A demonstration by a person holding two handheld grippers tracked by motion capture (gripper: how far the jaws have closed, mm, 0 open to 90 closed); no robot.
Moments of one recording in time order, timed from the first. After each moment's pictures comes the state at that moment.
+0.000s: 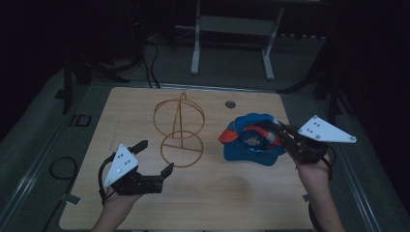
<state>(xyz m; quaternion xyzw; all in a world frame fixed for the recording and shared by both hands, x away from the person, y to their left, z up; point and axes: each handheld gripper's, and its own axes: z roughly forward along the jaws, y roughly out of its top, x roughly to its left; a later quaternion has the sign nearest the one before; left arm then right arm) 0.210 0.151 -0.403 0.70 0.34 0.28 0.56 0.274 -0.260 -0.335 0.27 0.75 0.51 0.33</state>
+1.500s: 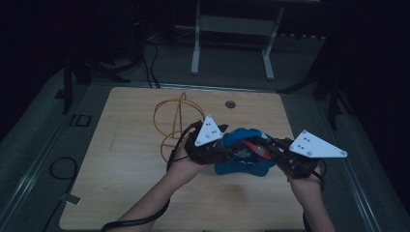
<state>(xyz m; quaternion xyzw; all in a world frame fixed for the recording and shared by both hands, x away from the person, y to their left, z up) 0.285 0.008 -0.376 0.79 0.22 0.21 0.54 0.251 -0.244 -0.350 0.23 0.76 0.53 0.29</state>
